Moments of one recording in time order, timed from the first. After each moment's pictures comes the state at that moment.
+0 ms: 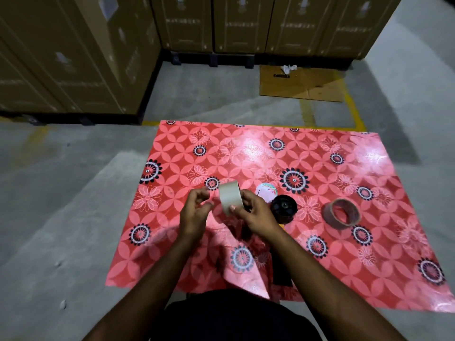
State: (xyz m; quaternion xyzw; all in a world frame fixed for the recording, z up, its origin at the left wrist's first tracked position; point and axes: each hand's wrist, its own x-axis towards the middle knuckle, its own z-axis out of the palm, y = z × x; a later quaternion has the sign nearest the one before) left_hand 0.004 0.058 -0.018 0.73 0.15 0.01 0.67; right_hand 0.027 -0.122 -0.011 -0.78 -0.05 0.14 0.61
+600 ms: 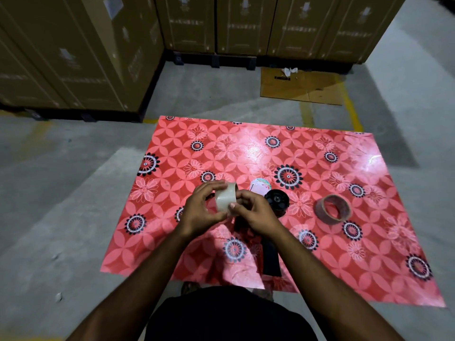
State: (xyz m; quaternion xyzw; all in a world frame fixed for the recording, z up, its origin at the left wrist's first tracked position) left_hand -0.007 0.043 0.000 0.83 -0.07 0.04 0.55; right_hand 0.009 -0.145 0.005 -0.76 -0.10 0.16 0.62
